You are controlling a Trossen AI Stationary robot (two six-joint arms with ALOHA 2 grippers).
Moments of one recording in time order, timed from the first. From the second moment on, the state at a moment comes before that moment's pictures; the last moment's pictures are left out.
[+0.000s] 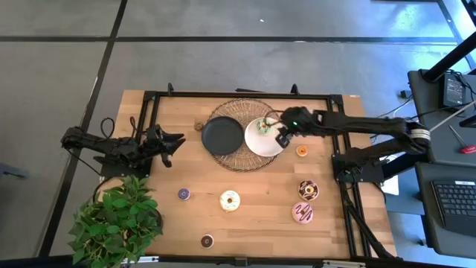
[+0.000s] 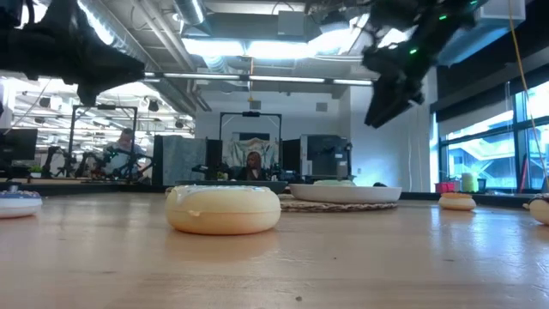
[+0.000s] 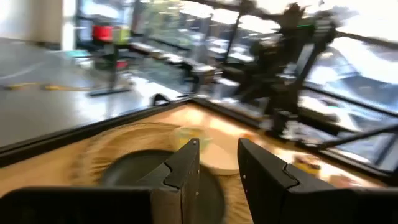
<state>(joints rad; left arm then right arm) -0.25 0.07 0.05 0.06 -0.73 -0.28 -0.24 1.22 0.86 -0.56 0.28 0.33</state>
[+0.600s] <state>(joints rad) 0.13 0.72 0.28 -0.06 -0.56 -0.60 -0.17 1.04 0.55 -0.34 0.28 0.50</state>
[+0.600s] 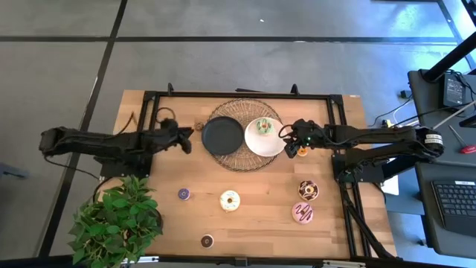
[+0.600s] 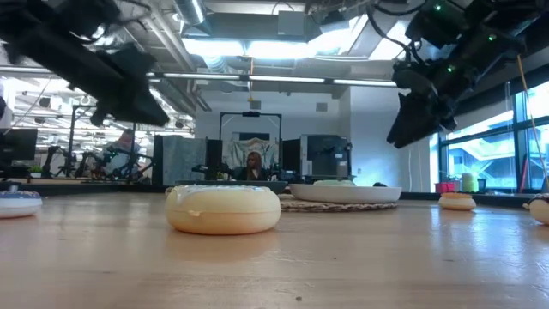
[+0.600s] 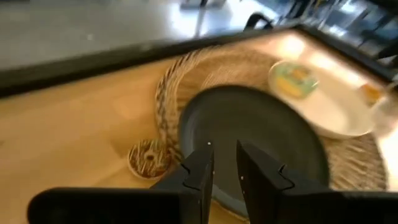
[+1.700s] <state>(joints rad) 0.53 1.25 0.42 0.10 -0.29 -0.58 -0.17 1.04 0.53 -0.25 0.28 0.43</state>
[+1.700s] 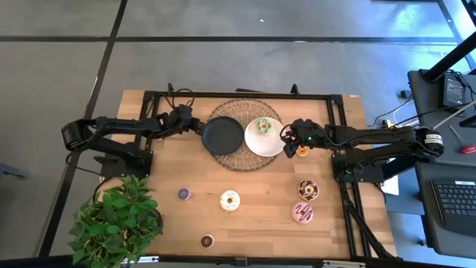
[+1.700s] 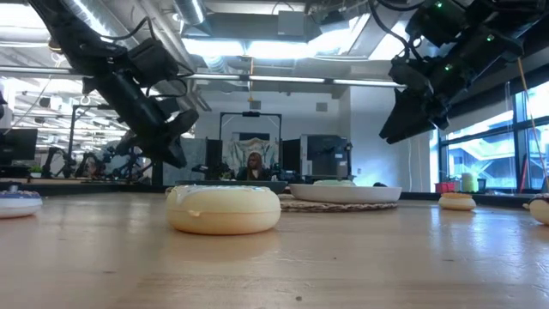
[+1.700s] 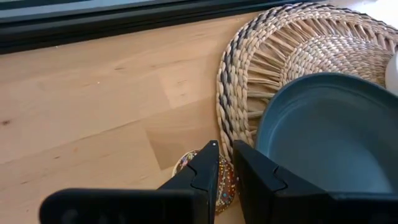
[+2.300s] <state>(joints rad) 0.53 1.25 0.42 0.09 -0.28 -0.60 -0.17 1.04 0.53 -0.25 0.28 0.41</state>
